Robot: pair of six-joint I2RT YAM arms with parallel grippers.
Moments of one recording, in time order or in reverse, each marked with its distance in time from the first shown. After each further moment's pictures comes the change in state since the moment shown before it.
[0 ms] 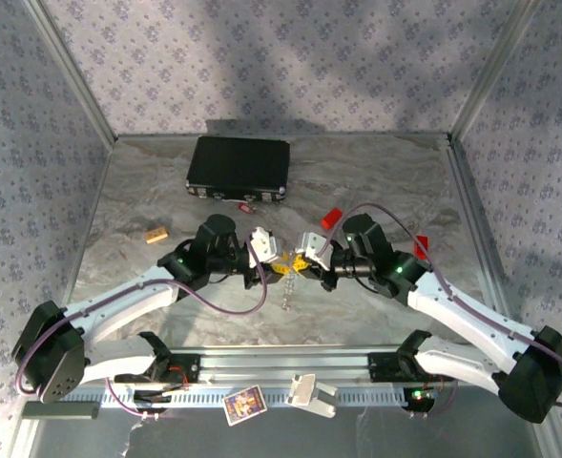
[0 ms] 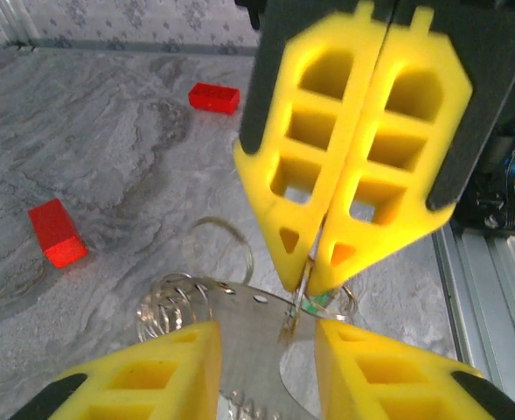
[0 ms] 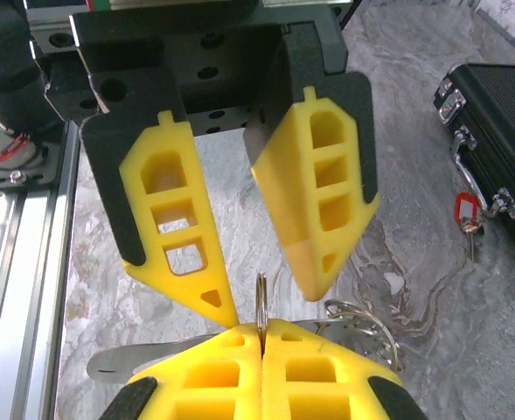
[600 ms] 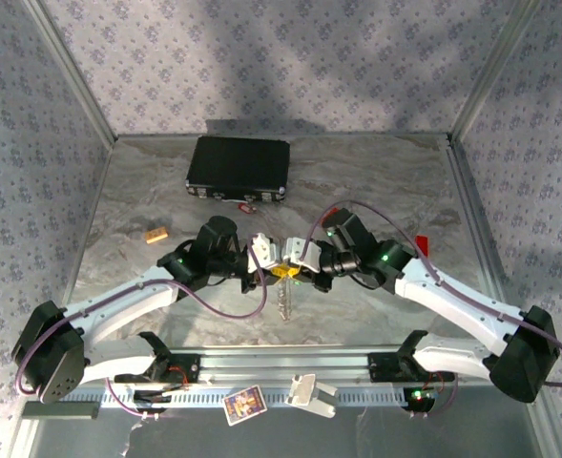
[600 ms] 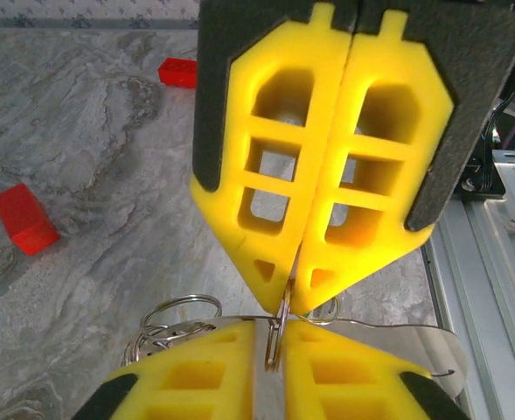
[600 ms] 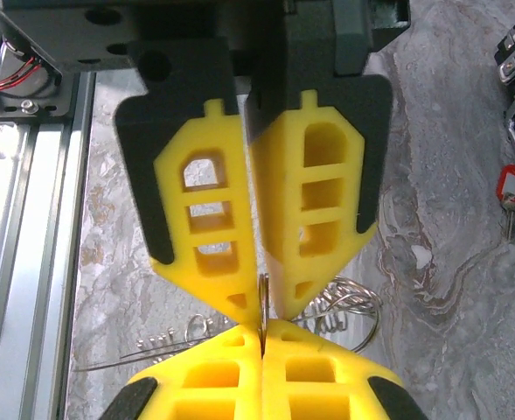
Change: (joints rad) left arm 0.000 0.000 0.000 -0.061 0.040 0.067; right arm 0.068 0.120 0.144 -0.200 0.069 -0.103
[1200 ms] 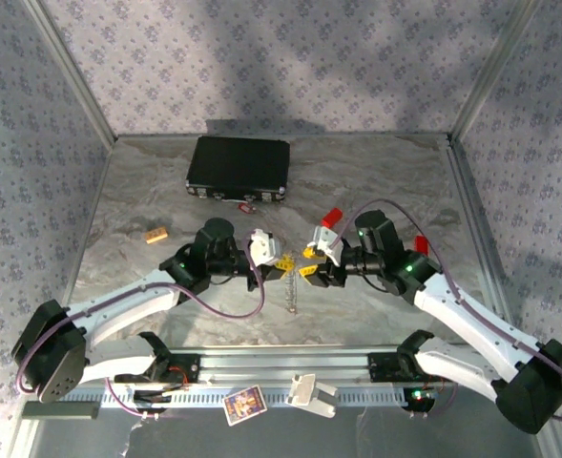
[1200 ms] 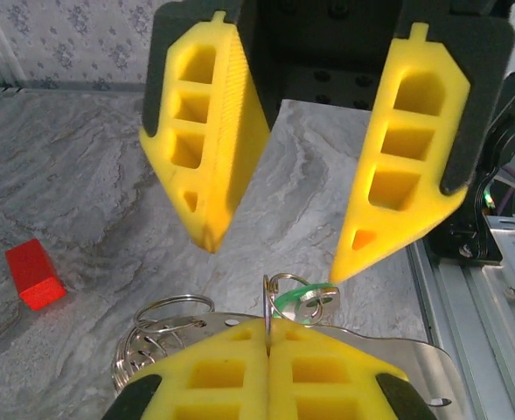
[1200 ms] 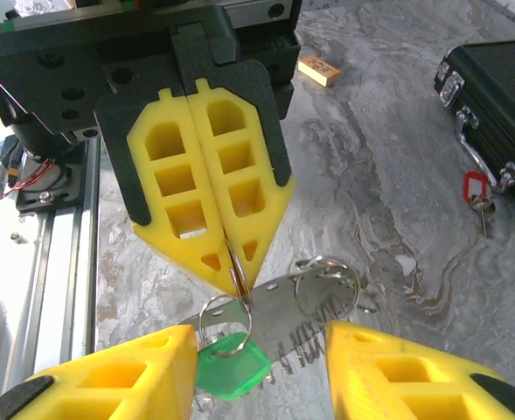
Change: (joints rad) left arm -0.018 0.001 -0.063 0.254 0.011 -0.152; right arm -0.184 -0.175 -0.167 0.173 -0.200 0.181
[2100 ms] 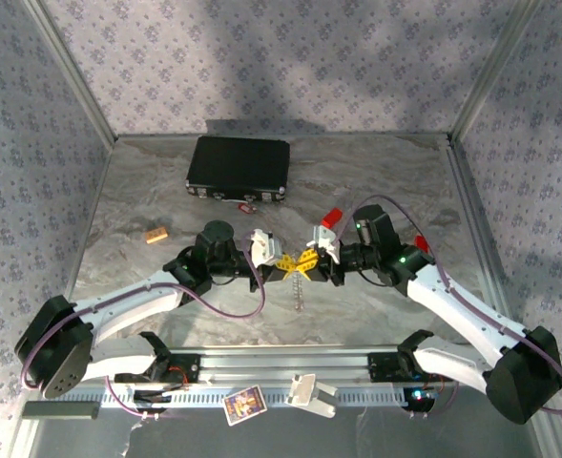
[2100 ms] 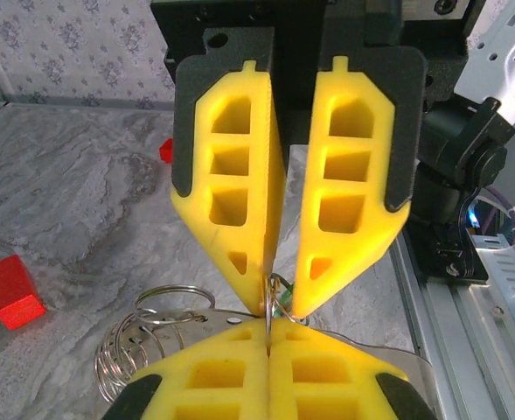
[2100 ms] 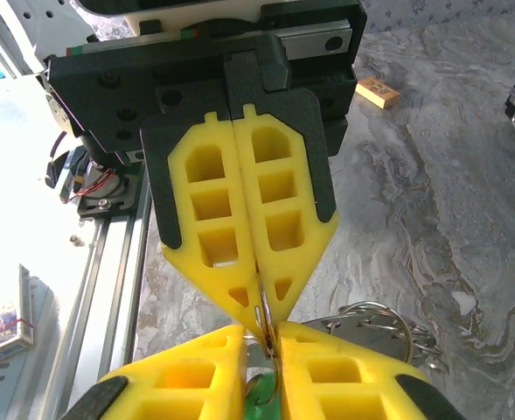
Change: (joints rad) left arm 0.000 0.027 -0.024 0.103 0.043 -0.048; right arm -0.043 0.087 0.003 0.043 -0.202 -0.063
